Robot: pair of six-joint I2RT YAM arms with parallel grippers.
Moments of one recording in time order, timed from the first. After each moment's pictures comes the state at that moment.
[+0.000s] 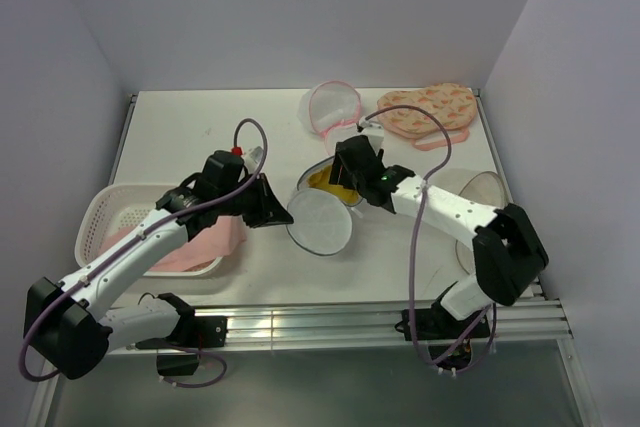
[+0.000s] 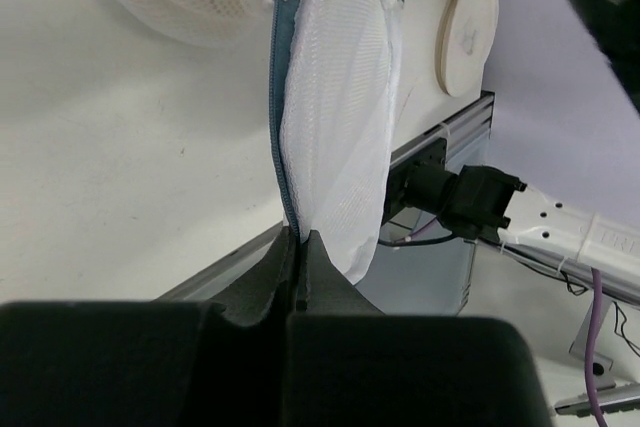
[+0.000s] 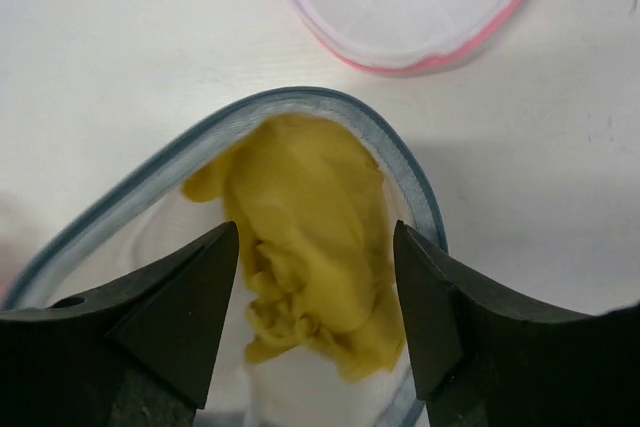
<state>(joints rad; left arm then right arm) -0.60 1.13 0.90 -0.48 0.42 -0.85 0.67 1.52 1.02 -0.25 0.43 0.65</state>
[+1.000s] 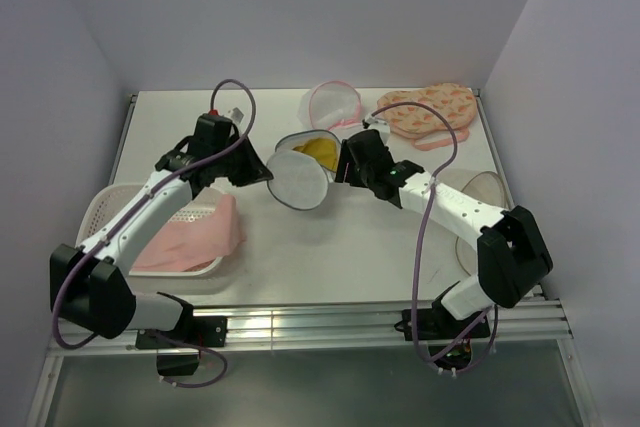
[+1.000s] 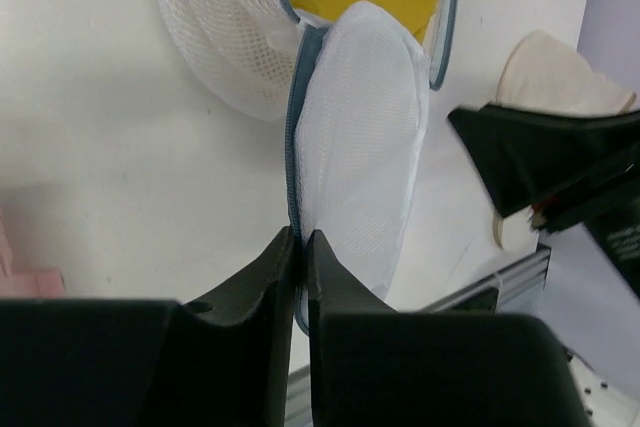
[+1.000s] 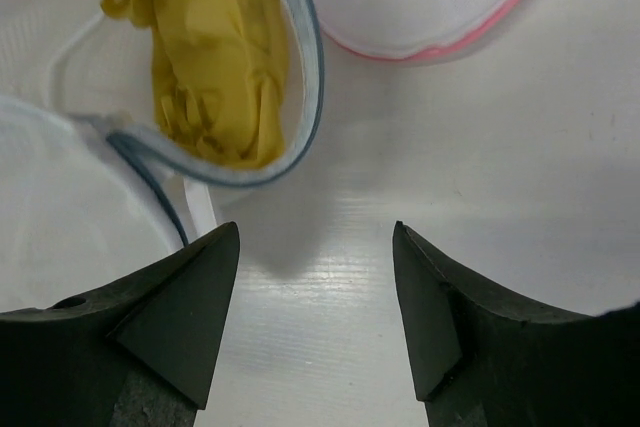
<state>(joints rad) -0.40 1.33 1.11 -0.53 0.25 -0.72 0.60 1.47 1.03 -0.30 0.31 0.61</state>
